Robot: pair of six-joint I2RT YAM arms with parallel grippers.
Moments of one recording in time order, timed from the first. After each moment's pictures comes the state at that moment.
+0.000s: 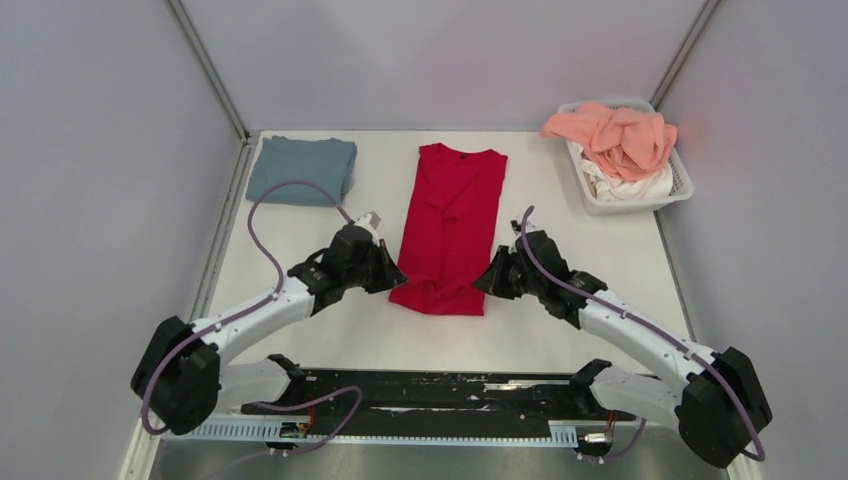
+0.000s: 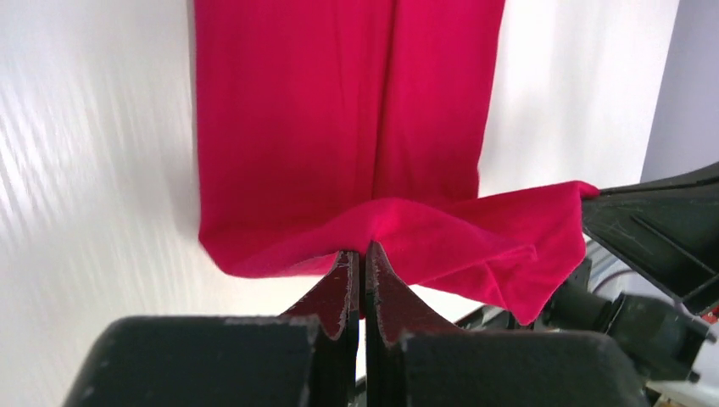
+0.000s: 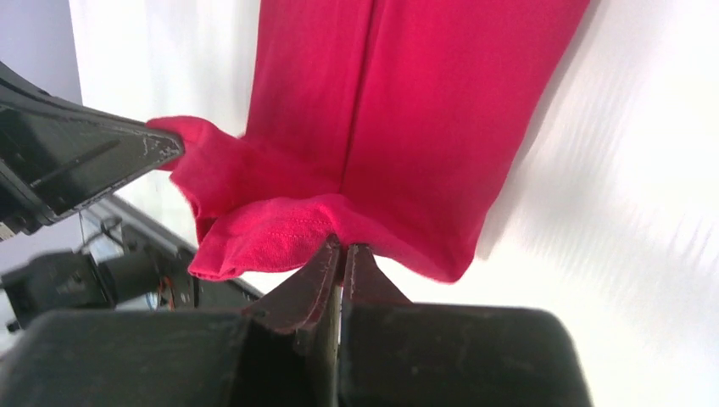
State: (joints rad) left arm -0.67 1.11 0.59 -0.17 0.12 -0.85; right arm 0.67 1.03 0.59 -0.25 -0.14 0.79
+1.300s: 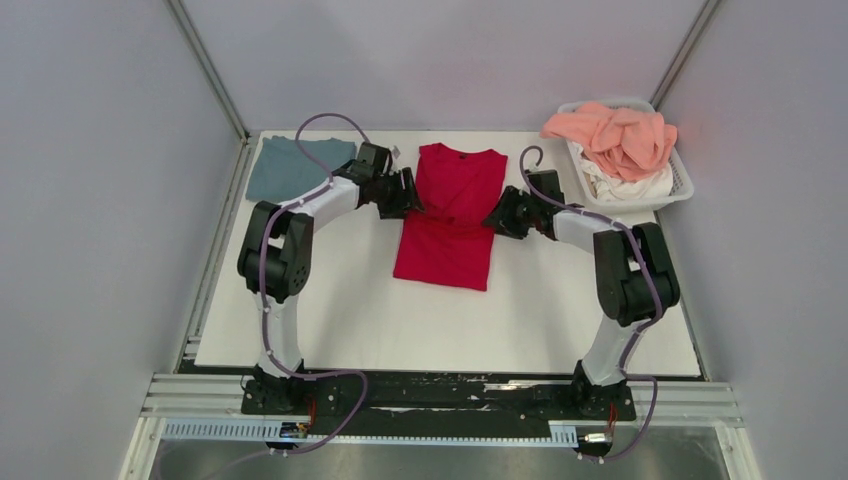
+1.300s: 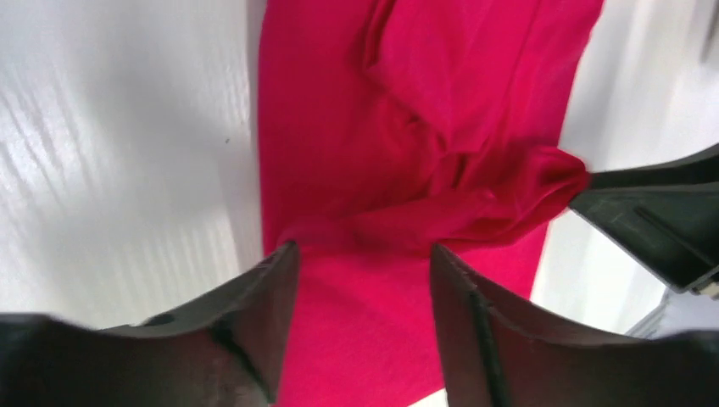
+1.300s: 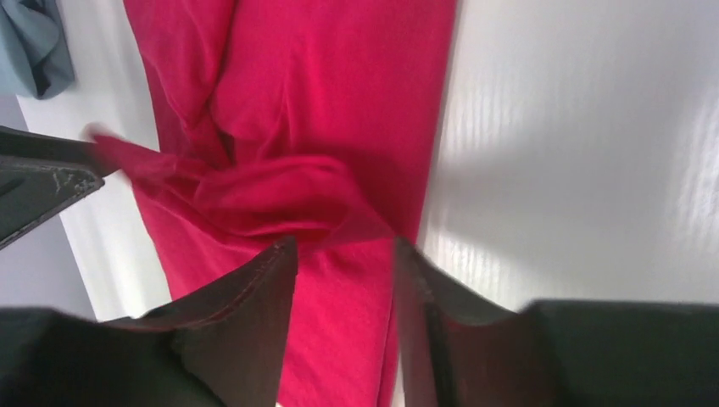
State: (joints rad) left arm -0.38 2.01 1.45 -0.33 0.33 -0.56; right arm 0.22 1.81 1.04 -0.04 -0.35 0.64
